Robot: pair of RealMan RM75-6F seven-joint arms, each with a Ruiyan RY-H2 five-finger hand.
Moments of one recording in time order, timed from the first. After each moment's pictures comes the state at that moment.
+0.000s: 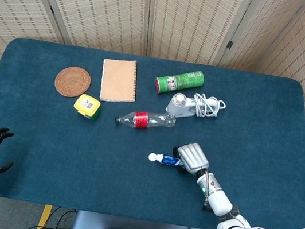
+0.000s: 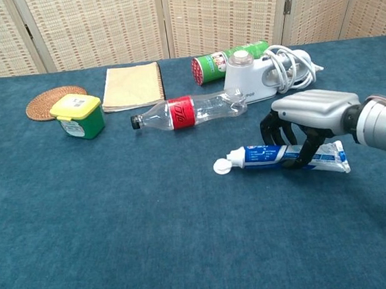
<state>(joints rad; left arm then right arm) -0.11 -1.20 -0.05 -1.51 1.54 1.51 0.01 0.70 -1.56 0.12 -1.42 -1.20 0.86 -0.33</state>
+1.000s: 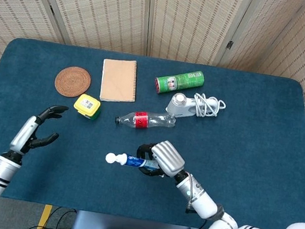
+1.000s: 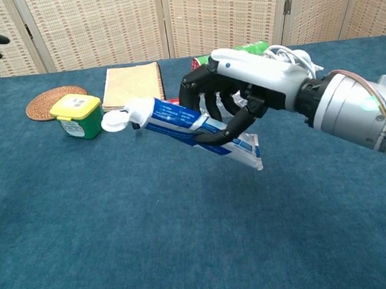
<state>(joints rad) -0.38 -1.18 -0.22 -1.79 1.43 1.17 -0.69 0.75 -1.65 0.15 -1.43 -1.58 1.07 0.26</state>
